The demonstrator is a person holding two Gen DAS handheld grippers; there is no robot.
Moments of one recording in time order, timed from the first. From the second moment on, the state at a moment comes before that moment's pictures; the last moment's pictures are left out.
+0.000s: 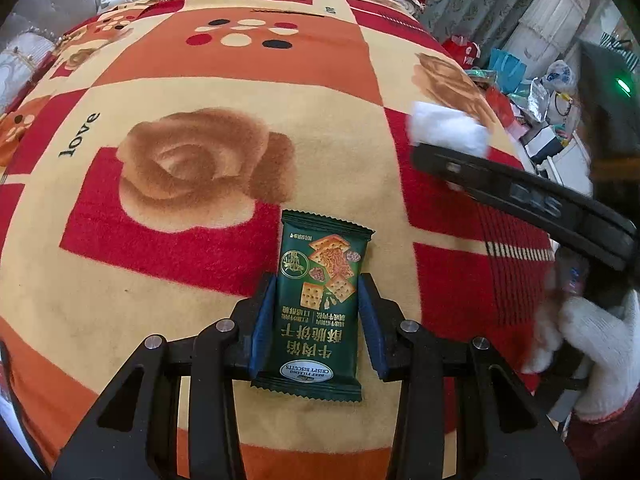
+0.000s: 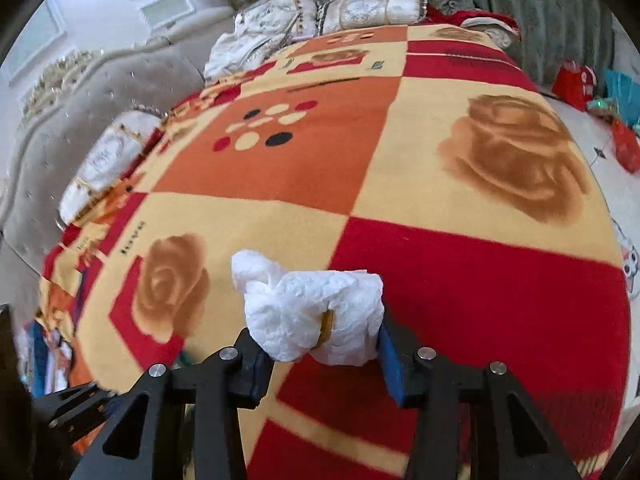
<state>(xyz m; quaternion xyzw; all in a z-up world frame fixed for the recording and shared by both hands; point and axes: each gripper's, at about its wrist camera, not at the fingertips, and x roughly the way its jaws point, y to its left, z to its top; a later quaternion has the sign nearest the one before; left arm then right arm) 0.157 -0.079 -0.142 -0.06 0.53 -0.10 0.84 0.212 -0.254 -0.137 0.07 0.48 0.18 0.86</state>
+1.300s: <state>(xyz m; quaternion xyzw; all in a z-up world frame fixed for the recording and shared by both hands) 0.095 -0.267 -0.070 0.02 0.48 -0.25 0.84 0.026 -0.468 -0.095 0.13 0.44 0.03 0.89</state>
